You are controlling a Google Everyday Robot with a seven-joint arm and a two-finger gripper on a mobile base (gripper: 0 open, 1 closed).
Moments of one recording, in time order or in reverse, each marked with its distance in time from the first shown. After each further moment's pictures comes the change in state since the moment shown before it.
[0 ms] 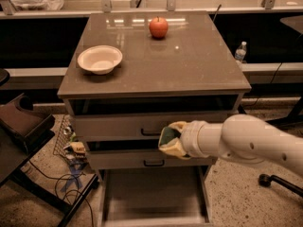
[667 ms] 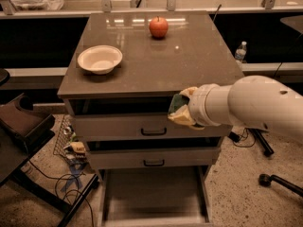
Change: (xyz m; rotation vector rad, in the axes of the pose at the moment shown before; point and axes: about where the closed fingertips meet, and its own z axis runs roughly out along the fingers) arm -0.067 -0.070 -0.073 0.167 0.113 -0.058
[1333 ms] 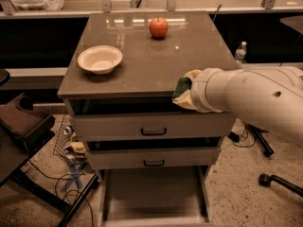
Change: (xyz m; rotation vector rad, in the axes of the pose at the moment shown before) arm -0.023 -0.044 -0.021 0.157 0.043 -0.118
